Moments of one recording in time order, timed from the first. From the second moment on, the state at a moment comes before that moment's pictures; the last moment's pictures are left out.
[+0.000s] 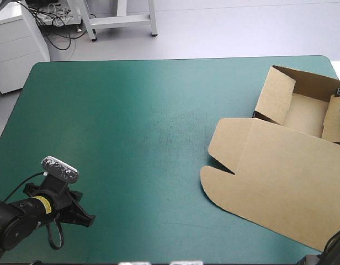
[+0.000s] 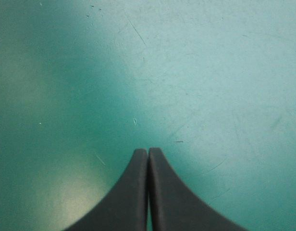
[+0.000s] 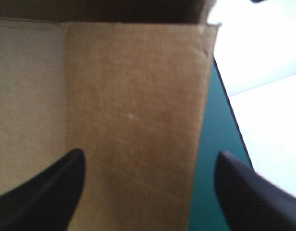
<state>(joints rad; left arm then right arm) -0.48 0.71 -0.73 0.07 1.07 -0.02 -0.48 2.00 -1.98 0.05 1.24 -0.16</state>
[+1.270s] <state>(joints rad) -0.48 0.64 -0.73 0.13 1.04 -0.03 0.08 1.07 -1.19 0.23 1.08 -0.28</state>
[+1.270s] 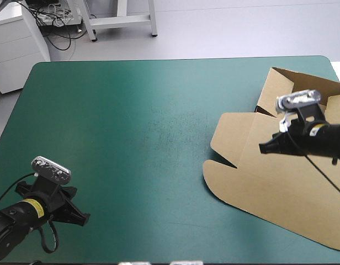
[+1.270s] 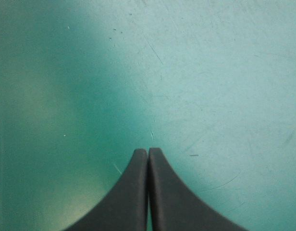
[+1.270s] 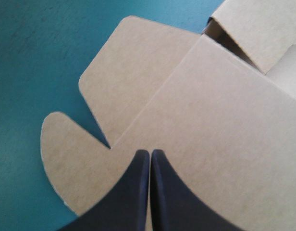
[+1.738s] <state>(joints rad) -0.48 0.49 -0.62 0.12 1.04 -0.04 0.10 0.55 -0.72 0.25 1.07 -0.29</state>
